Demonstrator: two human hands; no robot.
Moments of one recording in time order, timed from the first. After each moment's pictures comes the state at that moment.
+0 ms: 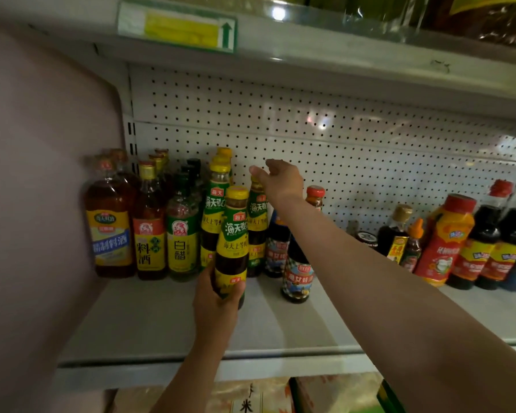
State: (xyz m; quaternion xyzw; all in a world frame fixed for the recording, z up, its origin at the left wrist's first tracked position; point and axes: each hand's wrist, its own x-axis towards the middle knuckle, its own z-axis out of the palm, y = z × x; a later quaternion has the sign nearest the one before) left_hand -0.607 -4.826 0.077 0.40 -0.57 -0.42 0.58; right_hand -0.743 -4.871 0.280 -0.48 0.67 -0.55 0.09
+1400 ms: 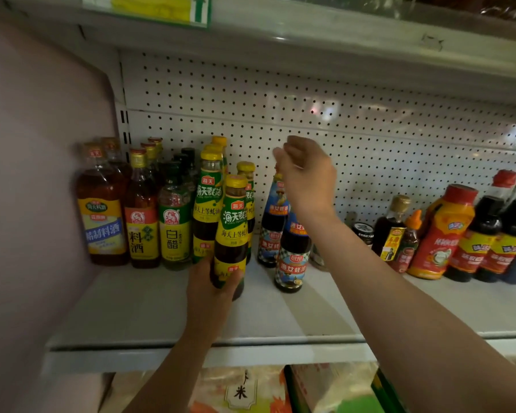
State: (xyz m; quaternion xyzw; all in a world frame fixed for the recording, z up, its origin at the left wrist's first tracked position) left_hand -0.610 -4.834 0.065 0.42 -0.64 -0.34 0.55; right_hand -0.754 -4.797 0.279 -0.49 0.59 -0.64 -0.03
